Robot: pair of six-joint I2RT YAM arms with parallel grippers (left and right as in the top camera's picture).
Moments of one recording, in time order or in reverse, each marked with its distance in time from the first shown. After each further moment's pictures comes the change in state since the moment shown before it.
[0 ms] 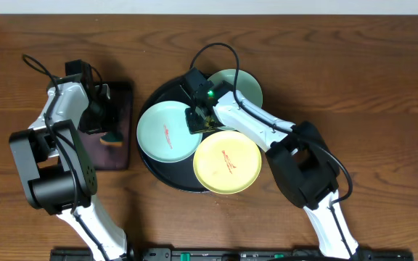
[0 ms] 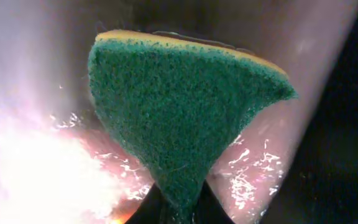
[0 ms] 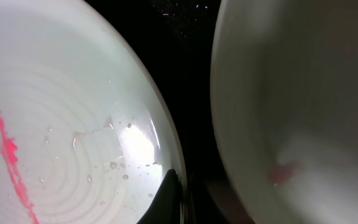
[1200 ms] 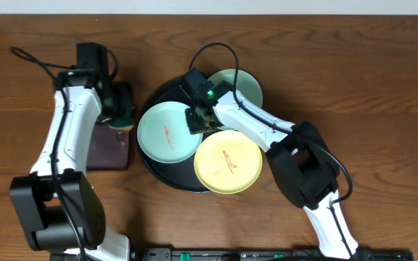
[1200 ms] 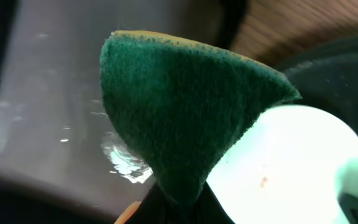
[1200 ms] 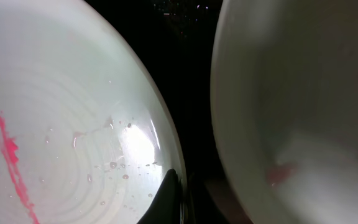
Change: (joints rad) left arm -0.187 -0.290 0.011 -0.088 -0.079 -0.360; right arm 0.000 0.000 0.002 -0.006 0.006 -0.019
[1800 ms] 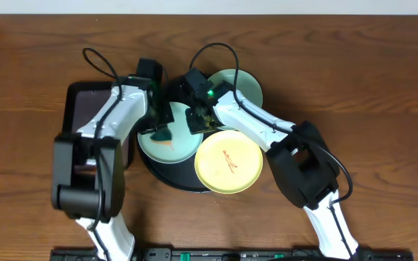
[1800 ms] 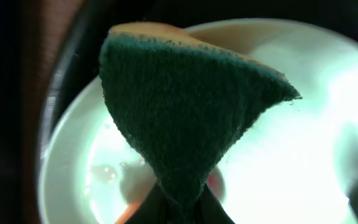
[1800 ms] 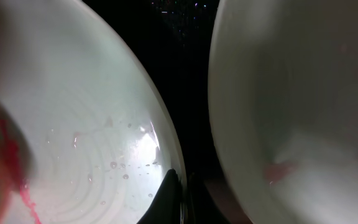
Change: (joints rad) left arm -0.209 0.195 -0.079 0.106 0.046 -0.104; right arm -0.001 0.000 0.002 -0.006 0.000 0.000
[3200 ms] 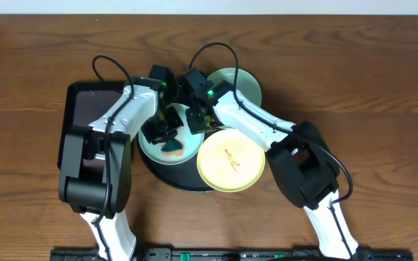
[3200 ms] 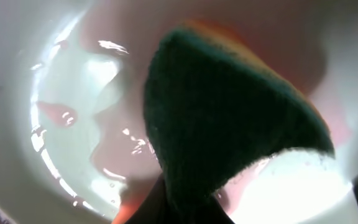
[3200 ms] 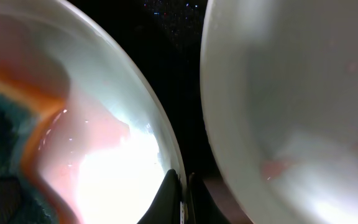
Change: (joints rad) left arm -0.048 0.050 0.014 -0.094 0.074 -0.203; right arm 0.000 0.000 0.000 -0.002 0.010 -0.014
